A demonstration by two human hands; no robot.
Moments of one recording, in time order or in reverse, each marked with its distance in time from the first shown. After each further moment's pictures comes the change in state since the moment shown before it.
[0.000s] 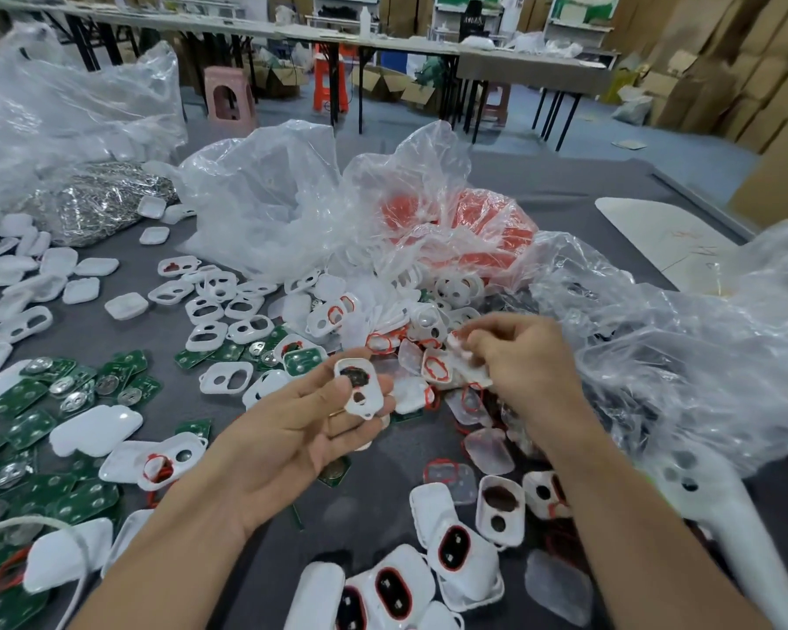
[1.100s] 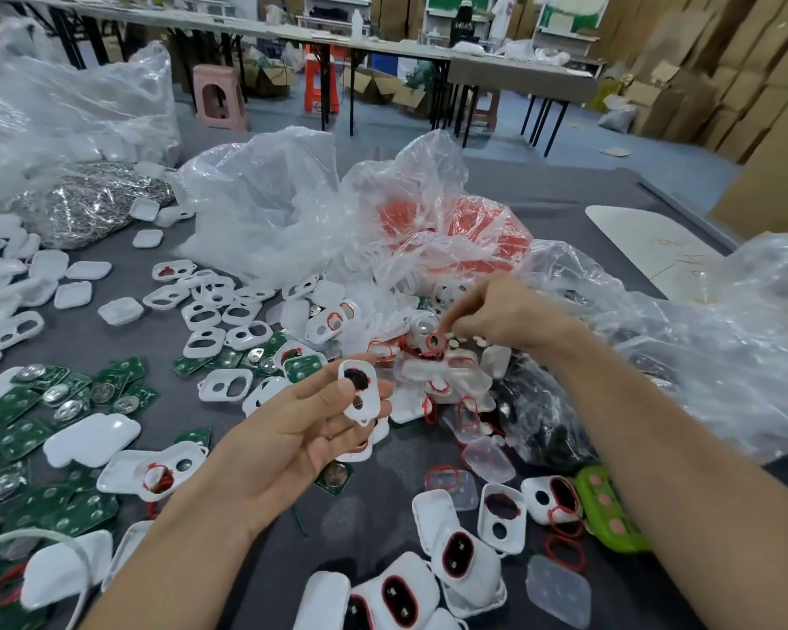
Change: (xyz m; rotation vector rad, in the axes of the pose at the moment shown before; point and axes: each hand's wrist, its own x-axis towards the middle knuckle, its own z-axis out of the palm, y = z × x) left_hand -0.001 0.006 0.004 0.069 0.000 0.029; right_hand 0.083 -0.020 -0.010 -0.391 -0.417 -0.091
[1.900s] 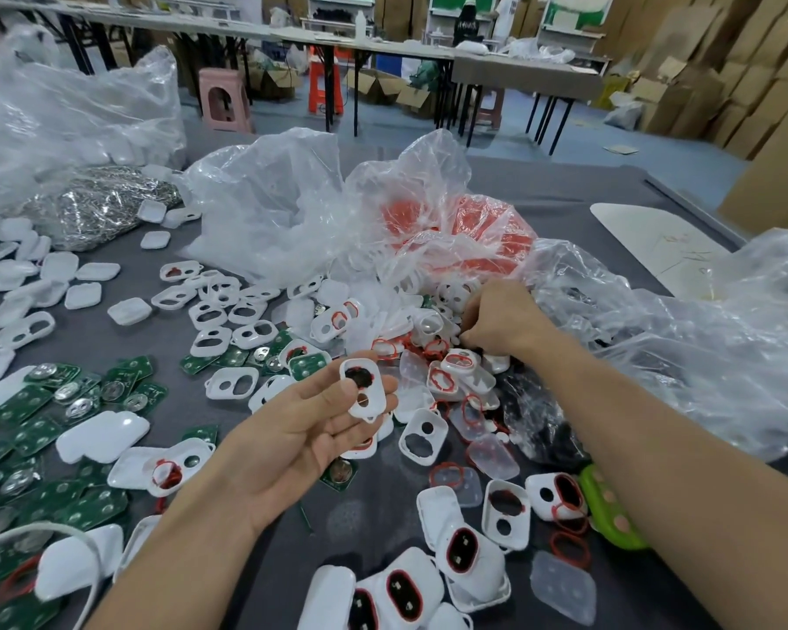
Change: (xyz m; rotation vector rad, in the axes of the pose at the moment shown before) left_hand 0.000 -0.002 -0.004 -0.049 -0.033 -0.006; right_hand 0.013 0.011 0.019 -0.389 0.212 -0.016
